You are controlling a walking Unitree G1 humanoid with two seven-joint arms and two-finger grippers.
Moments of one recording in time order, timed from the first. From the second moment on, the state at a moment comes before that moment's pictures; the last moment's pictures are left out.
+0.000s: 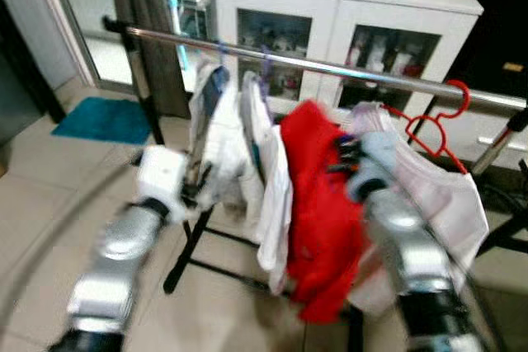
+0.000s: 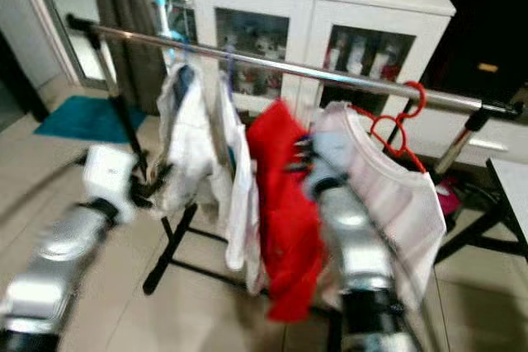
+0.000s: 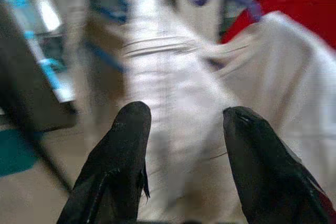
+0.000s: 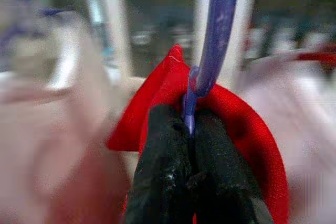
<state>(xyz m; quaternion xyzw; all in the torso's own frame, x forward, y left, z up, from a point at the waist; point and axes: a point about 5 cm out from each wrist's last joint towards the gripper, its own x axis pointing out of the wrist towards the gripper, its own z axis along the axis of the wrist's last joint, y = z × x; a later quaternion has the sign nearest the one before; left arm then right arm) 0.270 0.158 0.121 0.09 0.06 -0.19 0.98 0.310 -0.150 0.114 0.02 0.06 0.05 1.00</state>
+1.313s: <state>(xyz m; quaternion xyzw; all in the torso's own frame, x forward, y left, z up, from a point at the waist) 0.261 0.131 0.156 0.10 0.05 -0.44 0.89 0.399 -0.133 0.159 0.04 0.13 0.05 0.99</state>
